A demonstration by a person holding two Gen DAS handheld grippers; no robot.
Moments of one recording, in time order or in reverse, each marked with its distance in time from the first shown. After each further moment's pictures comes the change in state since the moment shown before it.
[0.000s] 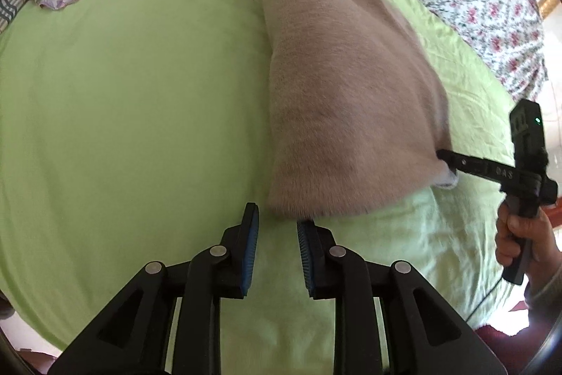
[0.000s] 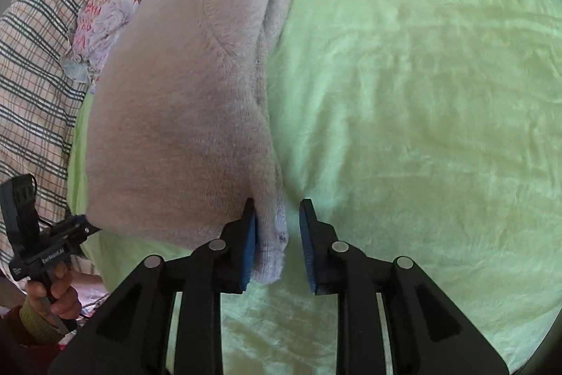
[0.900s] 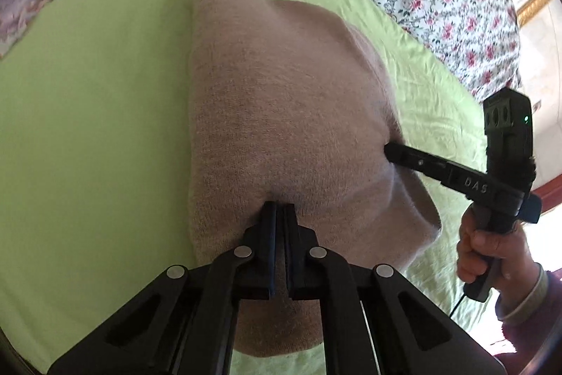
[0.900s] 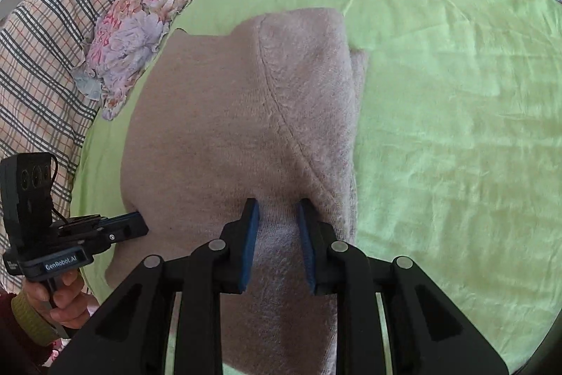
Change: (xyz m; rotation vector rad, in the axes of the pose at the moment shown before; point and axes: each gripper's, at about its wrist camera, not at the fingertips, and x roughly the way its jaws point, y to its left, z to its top) left arm 0.028 -0.015 0.103 0.058 -0.013 -0.144; right arm 0.033 0.038 0.066 -0.108 -0.127 0.026
